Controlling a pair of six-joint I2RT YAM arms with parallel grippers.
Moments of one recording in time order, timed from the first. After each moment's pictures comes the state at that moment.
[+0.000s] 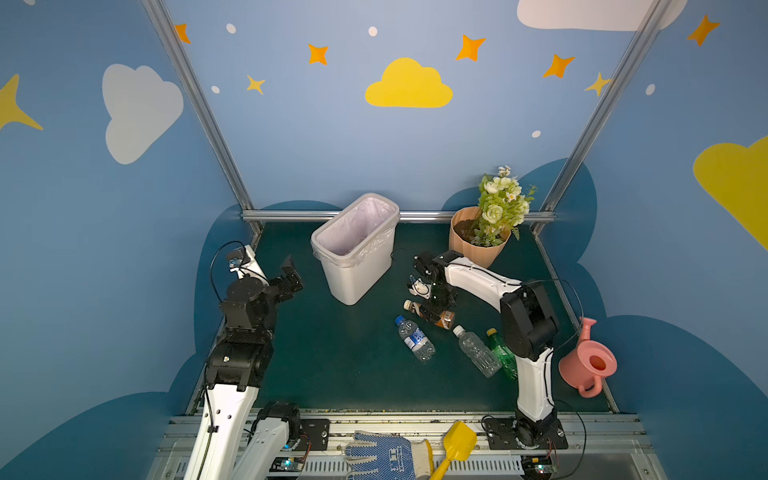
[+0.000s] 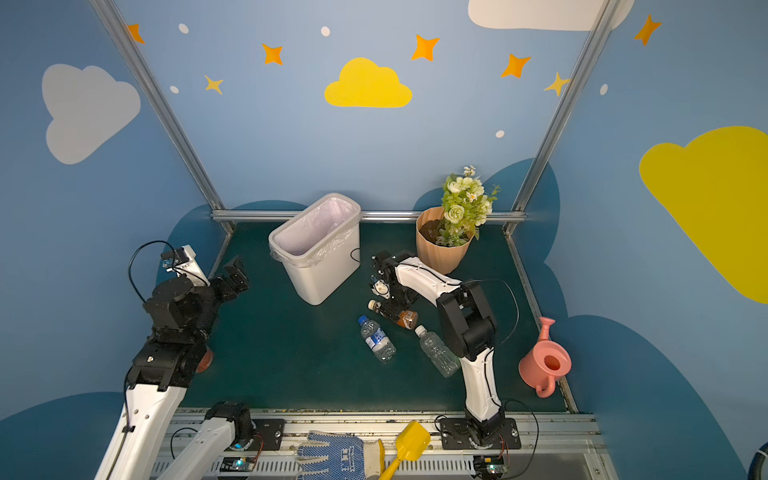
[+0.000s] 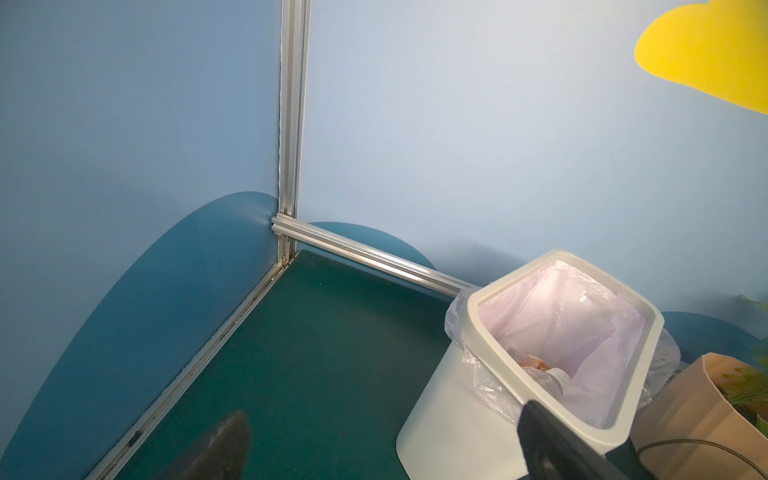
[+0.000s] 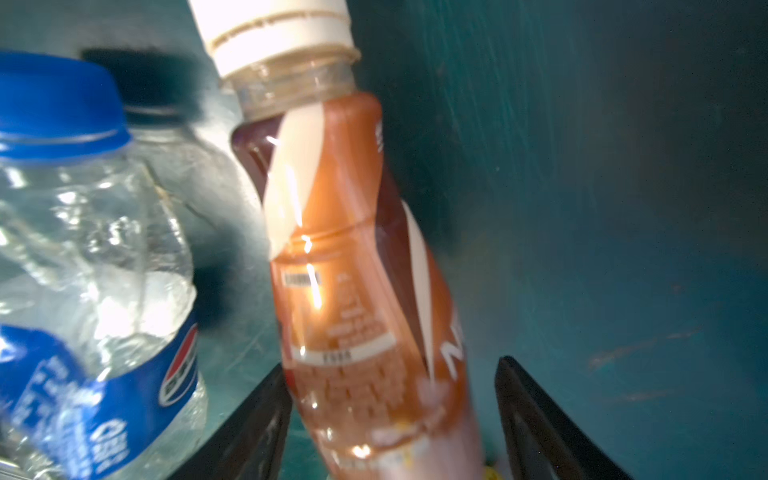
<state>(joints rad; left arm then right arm) -0.06 0.72 0.92 -0.40 -0.25 -0.33 0.64 2.07 1.63 -1.16 0.06 -0.29</state>
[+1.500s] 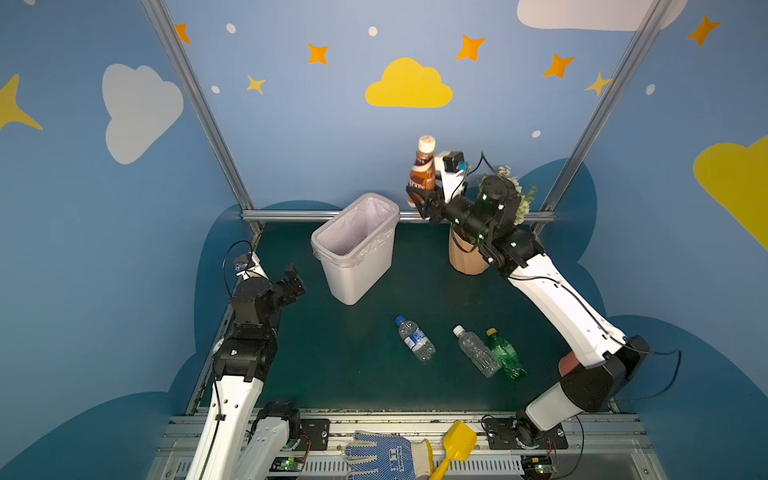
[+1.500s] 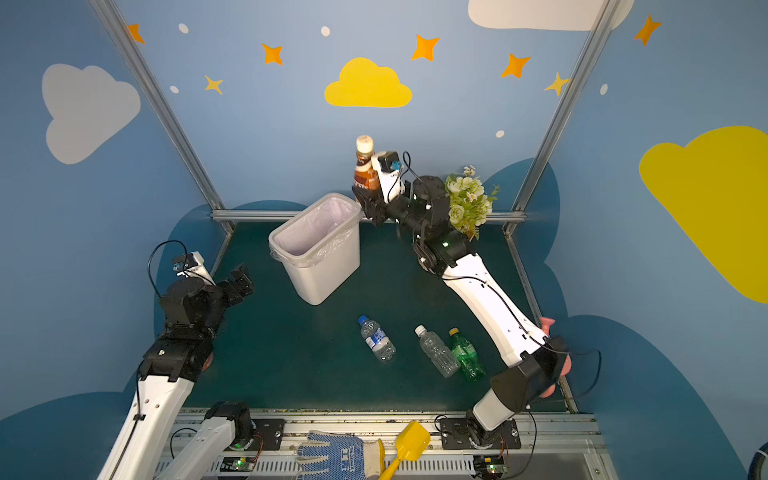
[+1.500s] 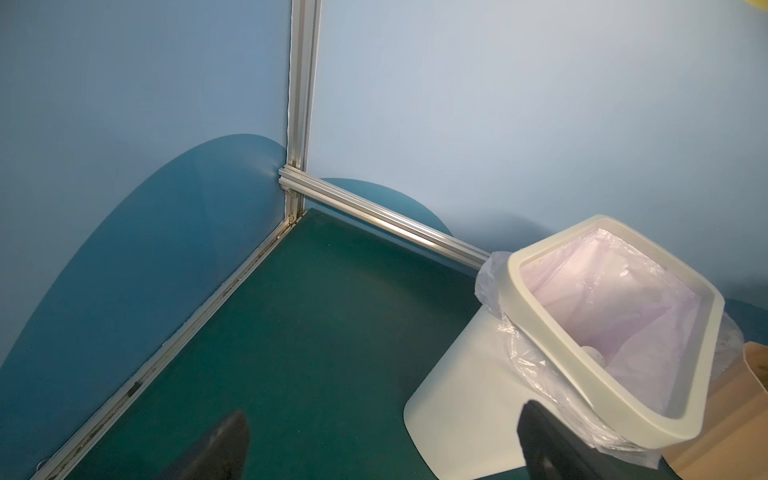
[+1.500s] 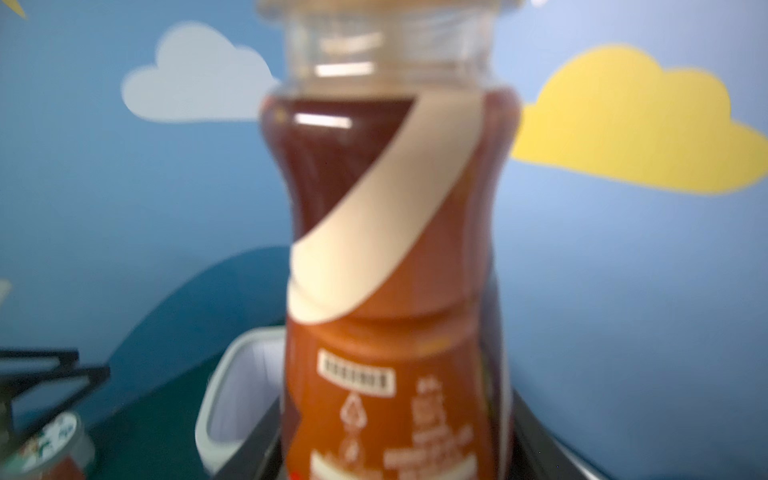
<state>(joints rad) -0.04 0.74 0.84 -0.41 -0.24 -0.40 0.63 1.64 1.84 -0.07 -0.24 -0.01</state>
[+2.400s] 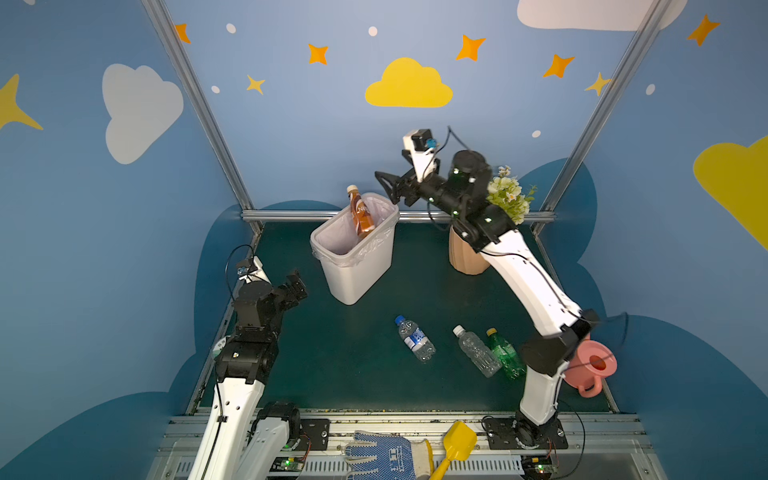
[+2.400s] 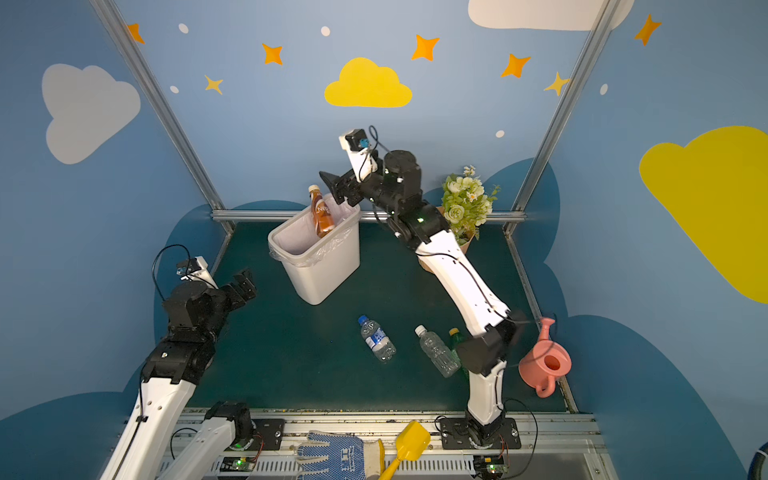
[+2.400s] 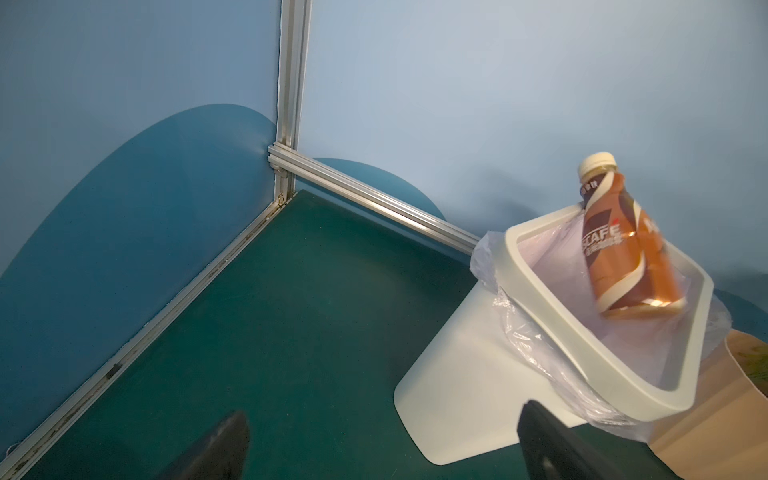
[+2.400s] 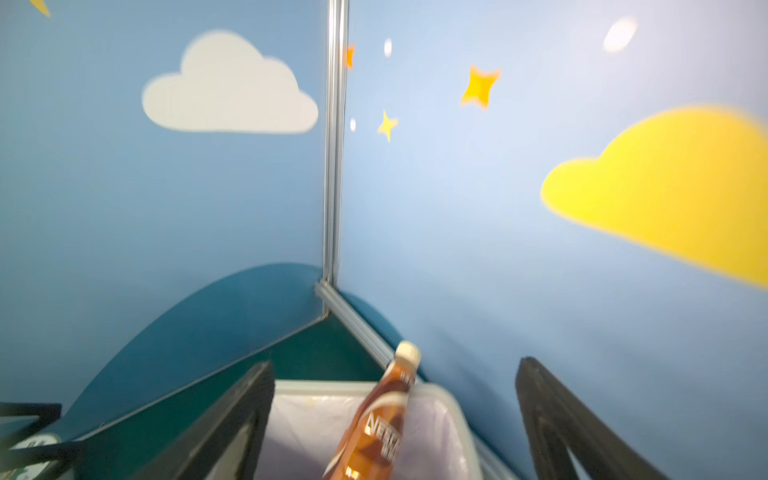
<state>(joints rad) -0.04 0.72 0.80 -0.40 -0.20 -0.42 0.68 1.81 2.20 -0.24 -0.21 -0.12</state>
